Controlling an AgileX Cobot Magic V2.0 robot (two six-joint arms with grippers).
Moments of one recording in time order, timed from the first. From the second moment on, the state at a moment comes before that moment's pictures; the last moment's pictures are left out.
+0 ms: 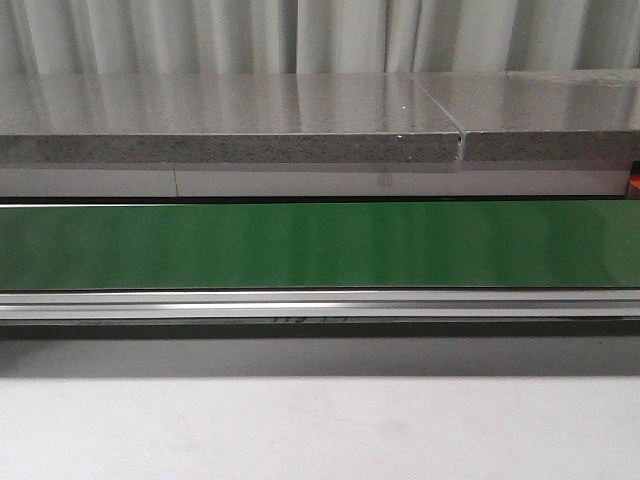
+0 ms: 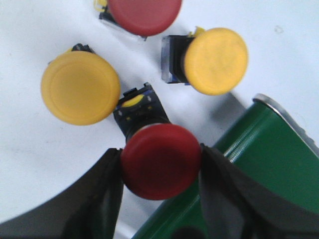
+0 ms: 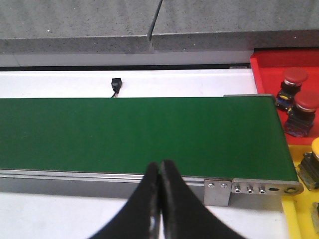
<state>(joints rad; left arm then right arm) 0.42 1.84 -1.45 -0.20 1.05 -0.20 0.15 0.31 -0.50 -0.07 0.60 0.19</state>
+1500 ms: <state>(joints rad) 0.22 1.74 -1.58 -0.23 1.18 0.11 0.15 0.31 -0.50 -0.07 0.60 0.19</state>
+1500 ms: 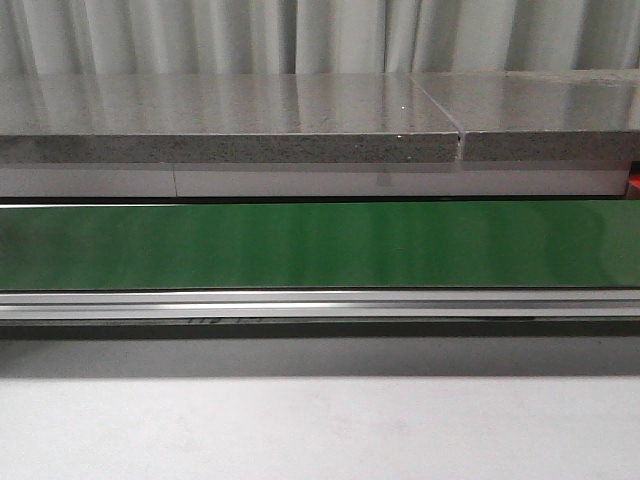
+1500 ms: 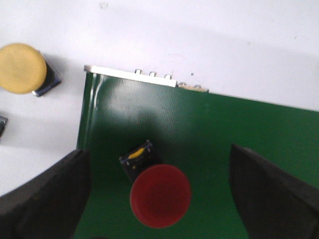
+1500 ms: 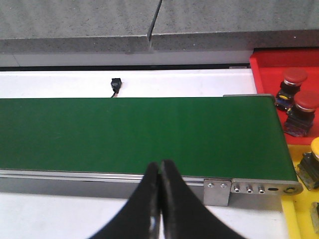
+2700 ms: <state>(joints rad) 0.49 1.97 -1.60 -0.09 1.23 -0.11 0.15 0.31 -0.50 -0.07 0.60 0.19</state>
